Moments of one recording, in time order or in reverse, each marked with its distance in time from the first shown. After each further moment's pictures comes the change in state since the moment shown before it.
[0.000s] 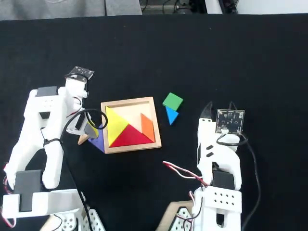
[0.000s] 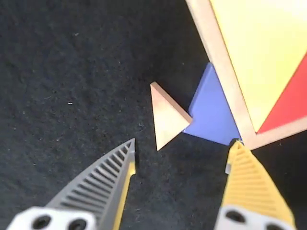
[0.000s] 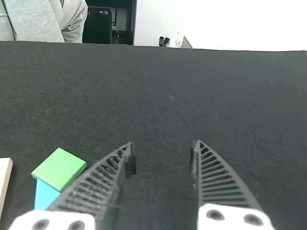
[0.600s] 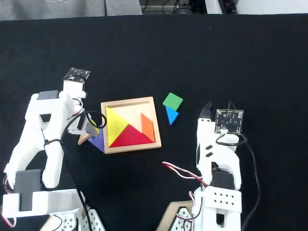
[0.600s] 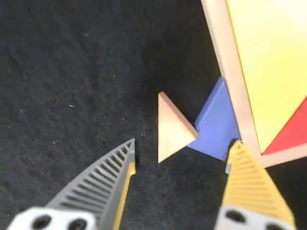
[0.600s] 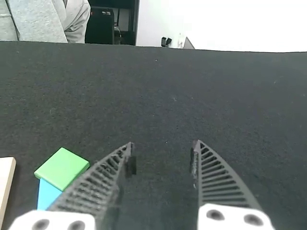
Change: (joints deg) left arm -0.4 0.5 3.4 -5.6 4.9; right arm -0.5 0.0 0.0 0.0 0.0
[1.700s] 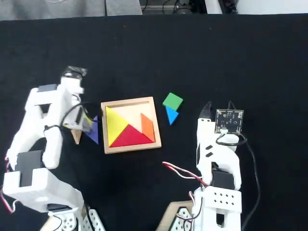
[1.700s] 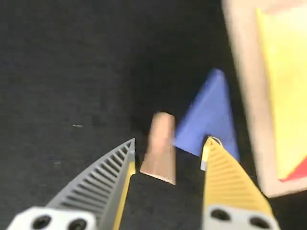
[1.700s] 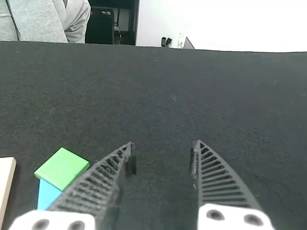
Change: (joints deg) left arm -2.9 11.3 -8.3 -1.3 0.2; right arm 0.0 0.0 0.0 0.0 0.0
